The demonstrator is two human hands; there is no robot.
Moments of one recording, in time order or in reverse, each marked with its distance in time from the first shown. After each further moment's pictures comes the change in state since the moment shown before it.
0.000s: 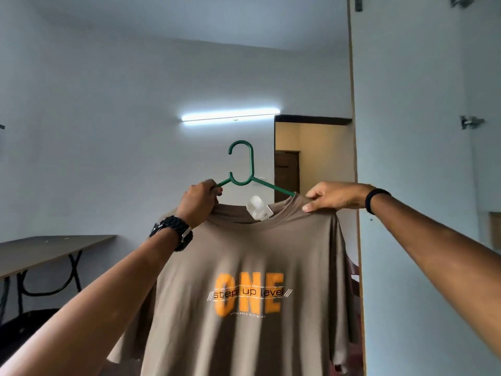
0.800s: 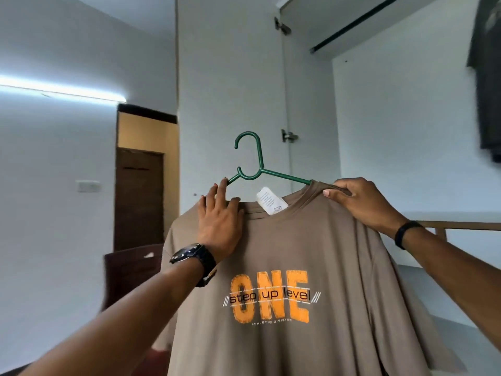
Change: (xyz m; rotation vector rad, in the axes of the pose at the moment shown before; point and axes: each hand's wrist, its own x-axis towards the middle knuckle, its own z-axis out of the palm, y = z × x) left_hand 0.047 0.360 0.398 -0.052 -0.071 0.499; right_hand -0.202 0.333 -0.191 -0.302 0.927 0.217
